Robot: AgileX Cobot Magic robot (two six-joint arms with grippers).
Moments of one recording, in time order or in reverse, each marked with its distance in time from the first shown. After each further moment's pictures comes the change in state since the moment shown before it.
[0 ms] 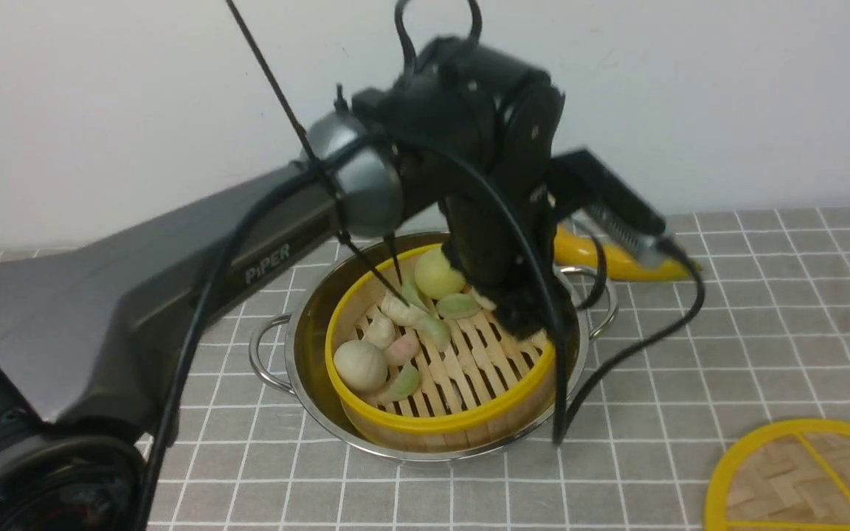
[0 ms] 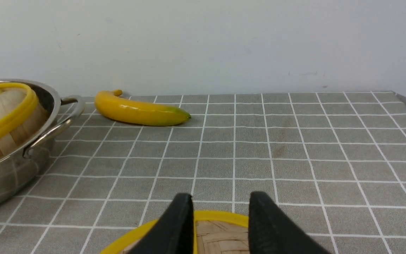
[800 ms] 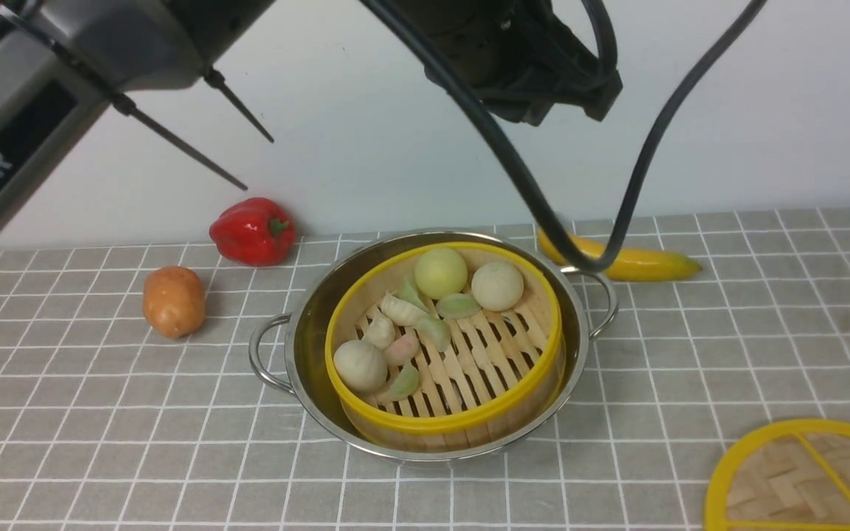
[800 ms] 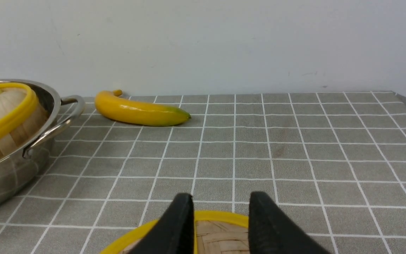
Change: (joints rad) right arm 0.000 0.000 0.000 0.000 0.000 0.000; left arm 0.000 -0.202 -0.175 0.003 0.011 -0.250
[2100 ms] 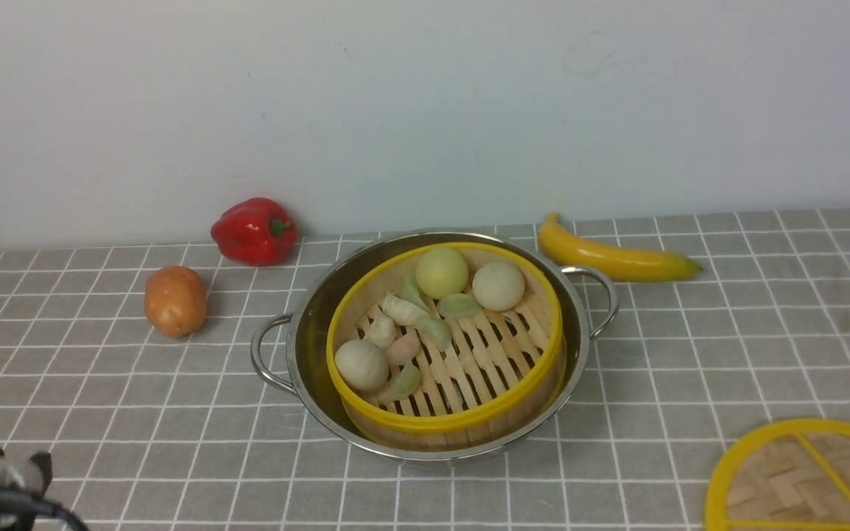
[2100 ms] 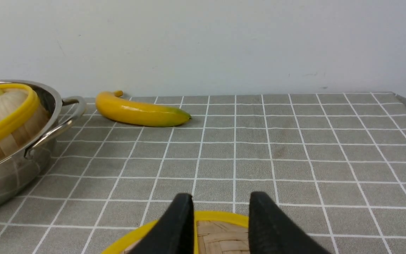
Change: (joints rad) right arm 0.000 0.000 0.000 0.000 0.000 0.000; left arm 0.688 -1.485 2.001 -0.027 -1.013 0.005
